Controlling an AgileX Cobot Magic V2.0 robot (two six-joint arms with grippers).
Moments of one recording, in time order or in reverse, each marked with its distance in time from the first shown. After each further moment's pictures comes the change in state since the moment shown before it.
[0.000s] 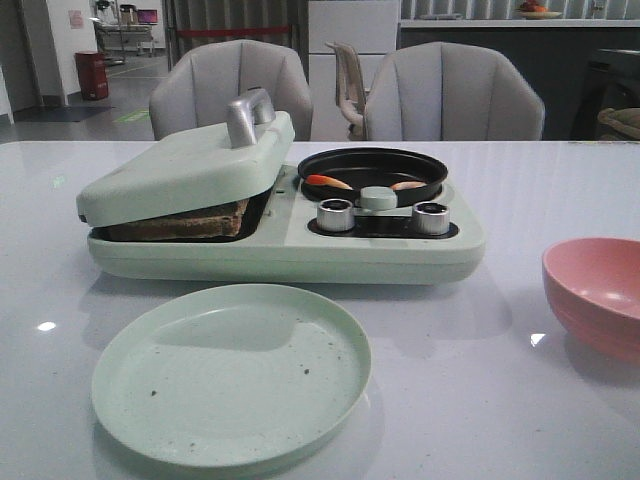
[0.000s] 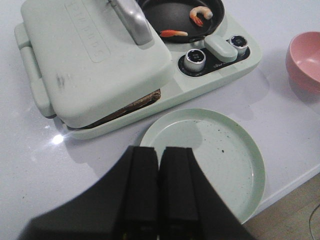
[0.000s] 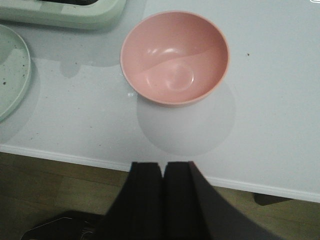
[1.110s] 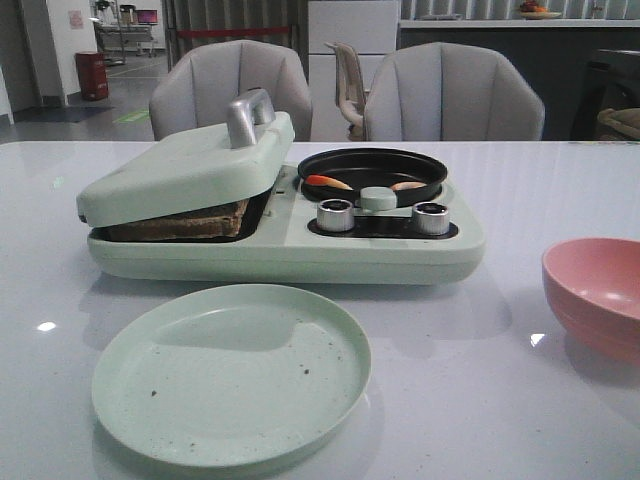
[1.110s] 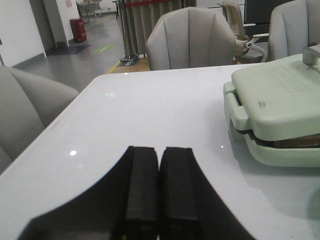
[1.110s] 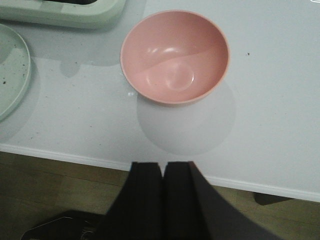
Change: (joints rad) left arm 0.498 -0.911 0.720 0.217 -0.352 -0.115; right arm 0.000 0.000 0.002 0.002 0.000 0.000
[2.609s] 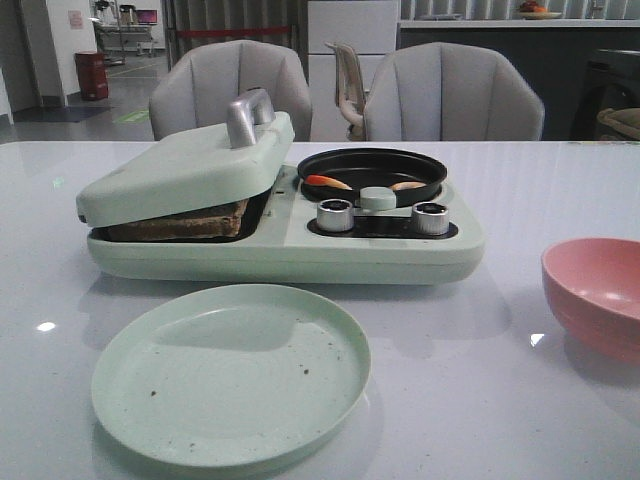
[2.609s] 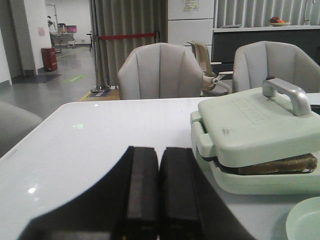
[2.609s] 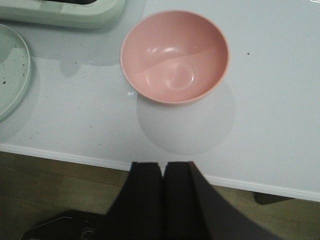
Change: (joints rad) left arm -0.109 0.000 0.104 0.049 -0.237 -0.099; right arm 0.000 0.000 0.000 0.000 0.000 0.000
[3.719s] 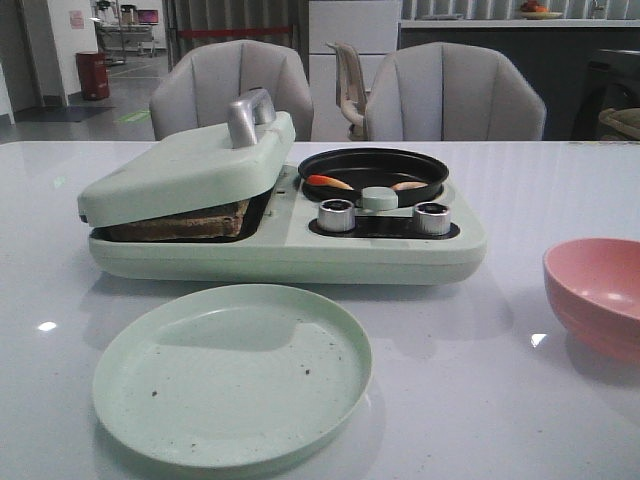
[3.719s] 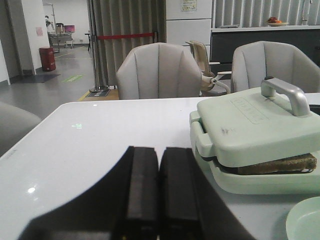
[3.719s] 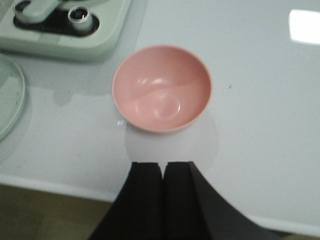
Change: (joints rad) left arm -0.008 0.000 0.000 0.000 0.000 0.000; right arm -0.043 -0.130 0.061 -0.031 -0.123 -0.040
